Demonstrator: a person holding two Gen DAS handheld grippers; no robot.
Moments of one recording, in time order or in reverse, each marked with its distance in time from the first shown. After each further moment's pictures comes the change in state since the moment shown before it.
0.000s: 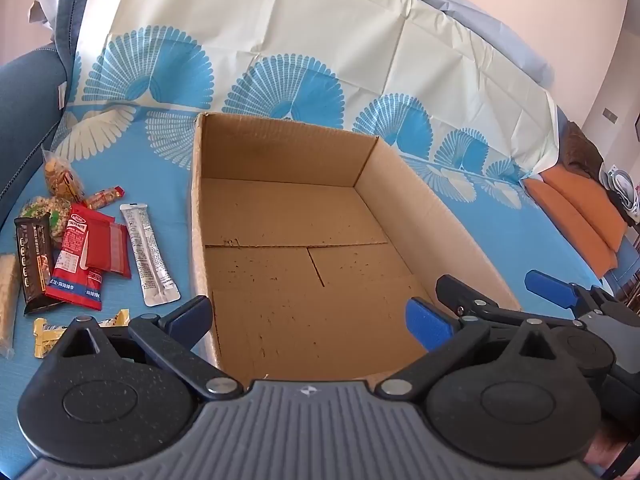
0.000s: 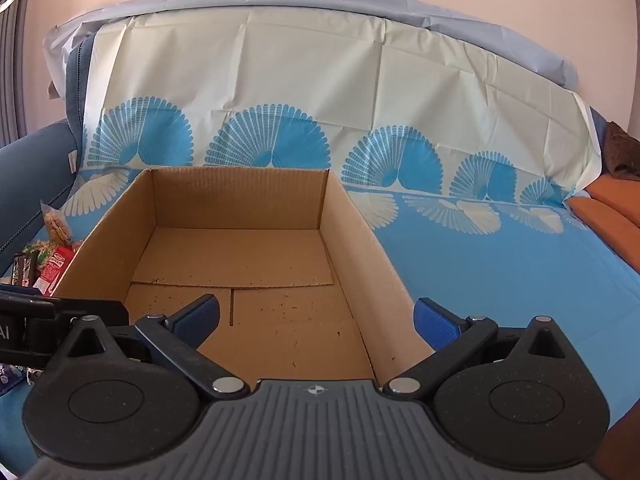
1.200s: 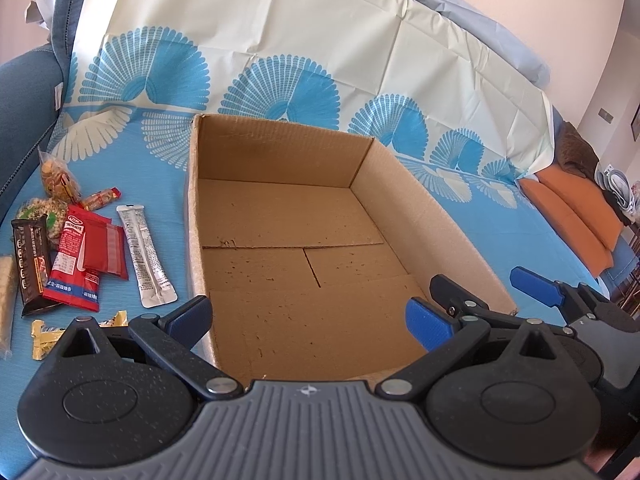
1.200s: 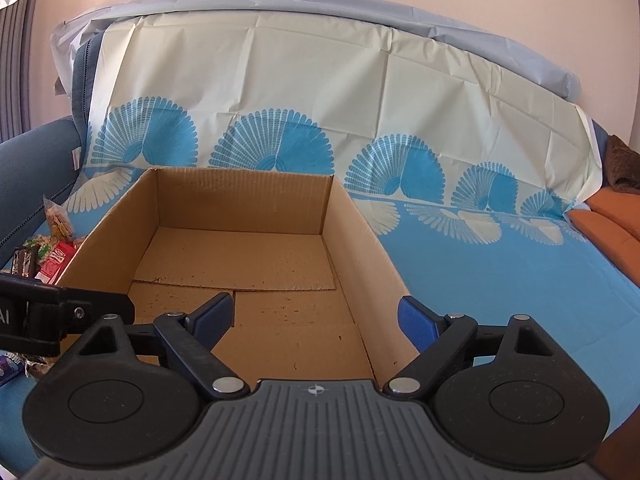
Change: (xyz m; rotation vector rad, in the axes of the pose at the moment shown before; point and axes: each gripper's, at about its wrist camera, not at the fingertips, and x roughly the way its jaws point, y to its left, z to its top) left arm -0.002 0.002 0.001 -0.005 0.027 -0.012; right arm -0.003 0.008 -0.005 -0.038 -0.034 -0.008
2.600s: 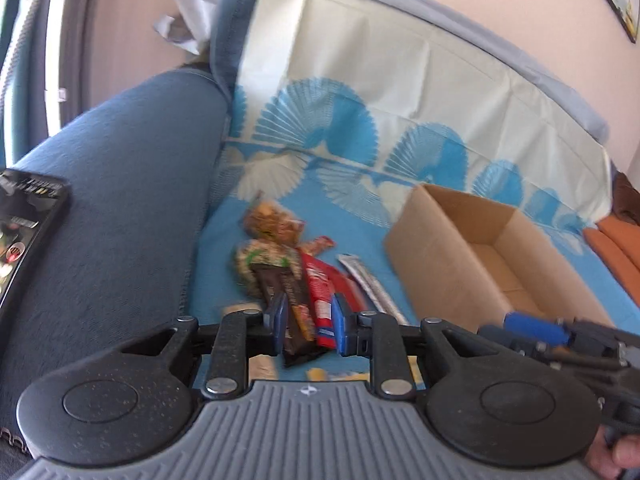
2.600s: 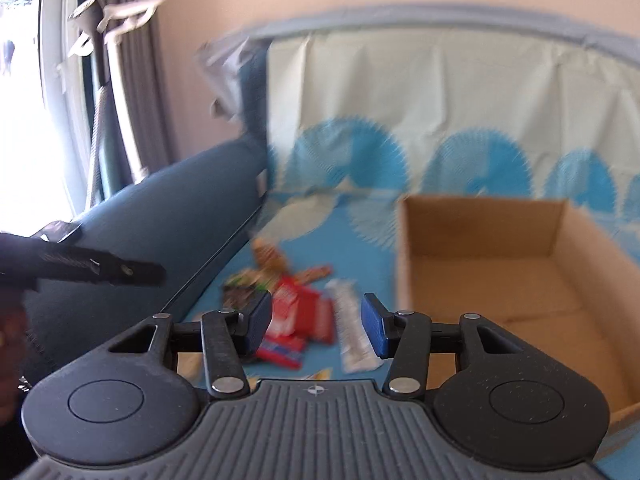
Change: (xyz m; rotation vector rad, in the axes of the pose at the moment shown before) left arm -0.091 0.242 0.008 -0.077 -0.148 0.156; right arm -0.010 0.195 0.027 0.045 0.052 0.482
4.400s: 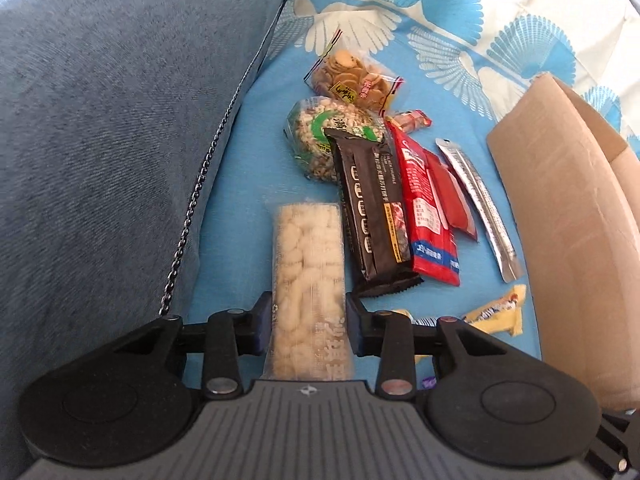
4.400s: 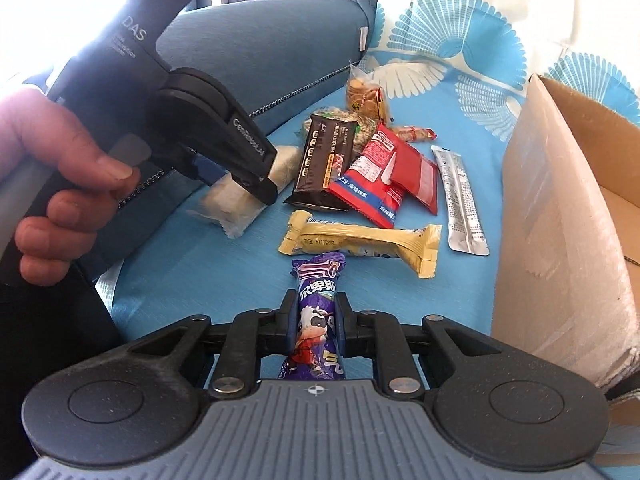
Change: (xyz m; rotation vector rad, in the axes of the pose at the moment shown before) left arm 0.102 0.020 -0.027 -0.096 0.385 0.173; right arm 0.067 0.029 -0.069 -0.248 0.272 0.107
